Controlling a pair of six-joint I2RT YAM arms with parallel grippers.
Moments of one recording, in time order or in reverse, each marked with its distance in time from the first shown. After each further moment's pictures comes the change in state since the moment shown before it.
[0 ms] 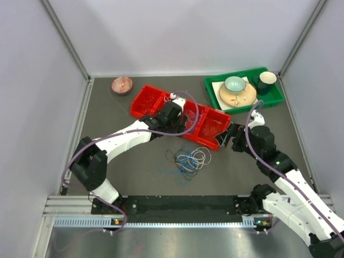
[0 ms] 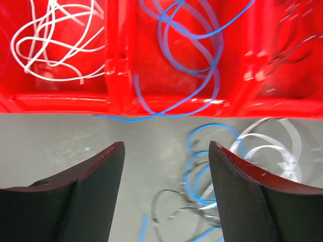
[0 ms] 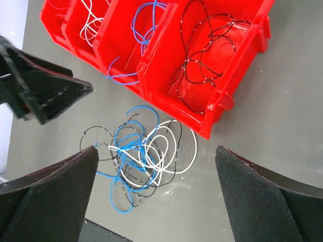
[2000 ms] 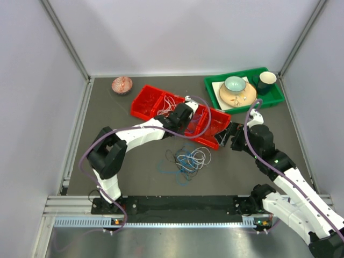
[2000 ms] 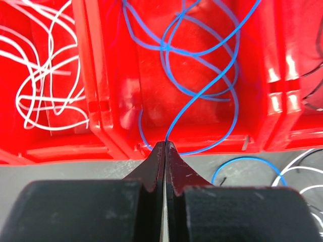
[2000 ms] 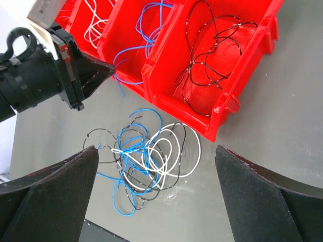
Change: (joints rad) left arm -0.040 0.214 0.077 0.093 -0.117 0.238; right arm 0.000 0.026 -0.001 0.031 -0.011 0.007
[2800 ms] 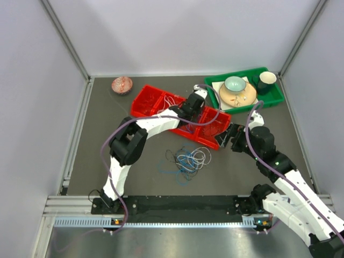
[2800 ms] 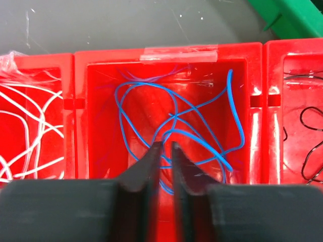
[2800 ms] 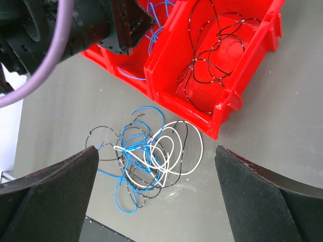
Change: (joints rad) left arm 0.011 0.303 0.333 0.073 -0.044 -0.054; right arm 0.000 -0.030 -0.019 0.000 -0.011 0.006
